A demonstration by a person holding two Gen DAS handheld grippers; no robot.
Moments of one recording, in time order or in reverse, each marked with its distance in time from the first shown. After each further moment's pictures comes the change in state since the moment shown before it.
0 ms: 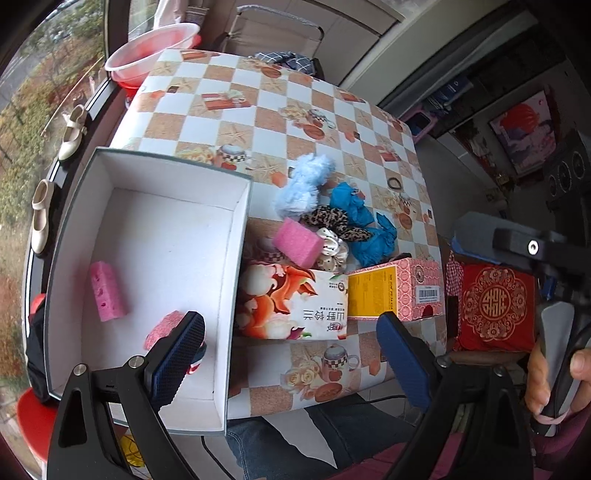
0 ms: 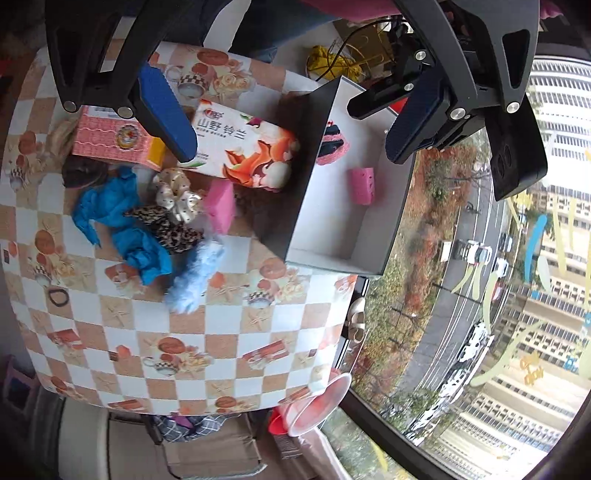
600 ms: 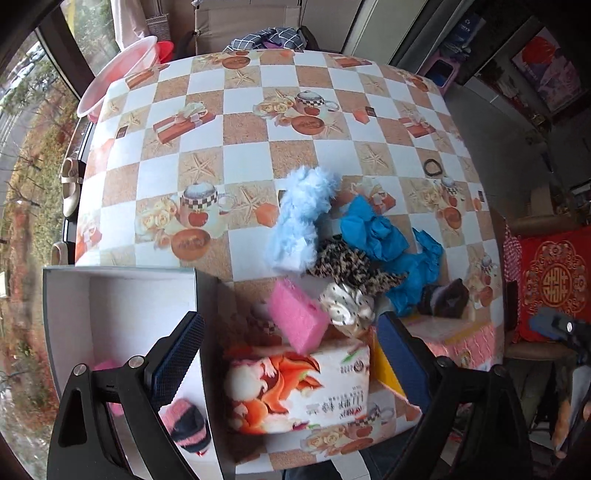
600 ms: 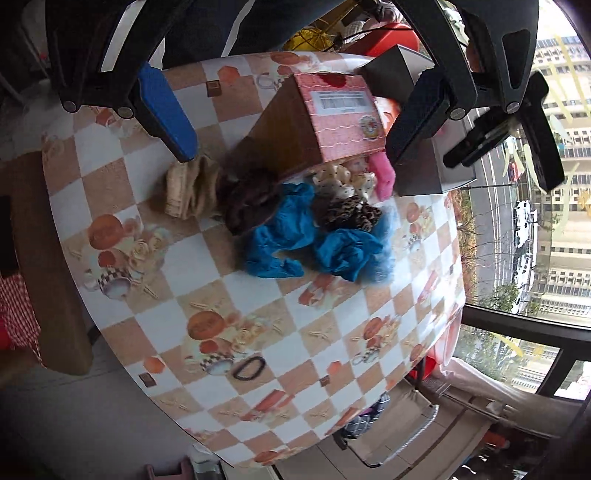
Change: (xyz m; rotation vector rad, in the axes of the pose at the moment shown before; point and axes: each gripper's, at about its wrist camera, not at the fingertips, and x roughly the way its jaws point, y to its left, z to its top) left arm 0.114 -0.064 0.109 0.161 0.125 0.262; right arm -0.033 -0.220 -0.039 0.500 -0.043 -0.091
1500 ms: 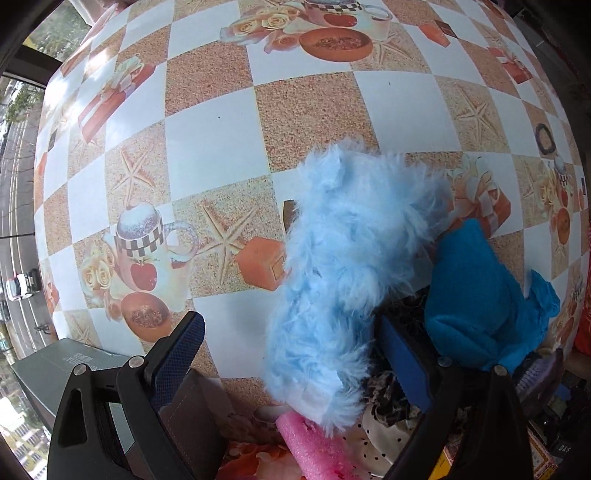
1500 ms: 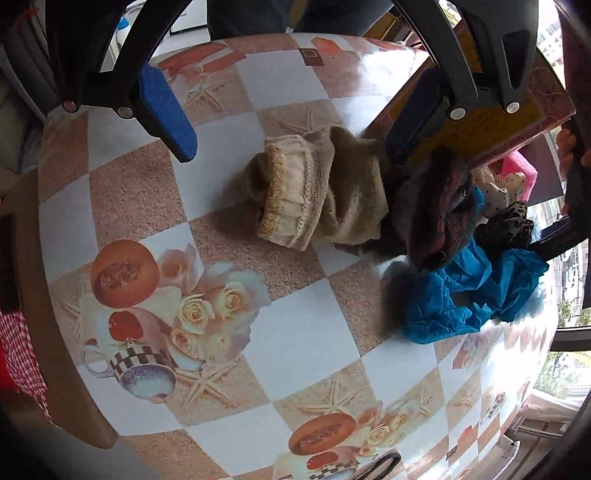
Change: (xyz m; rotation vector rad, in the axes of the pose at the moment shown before) left arm 0.162 -0.006 0.076 0.047 0.269 0.197; right arm 0.118 -0.092 0.004 0.036 0.208 -0.199
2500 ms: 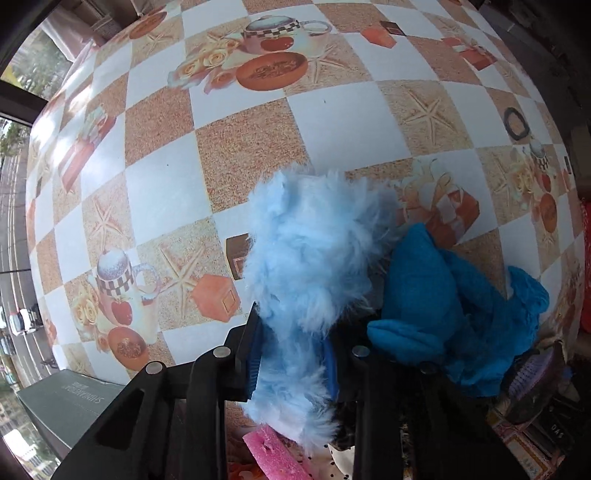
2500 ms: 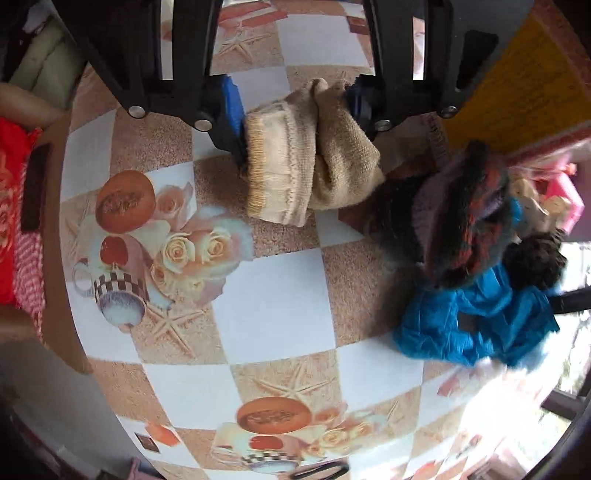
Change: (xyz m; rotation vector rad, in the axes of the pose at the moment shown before) left arm -0.010 -0.046 -0.001 0.097 -0.102 -0.005; right arm -0.003 0.013 -0.002 -0.183 -0.094 -0.147
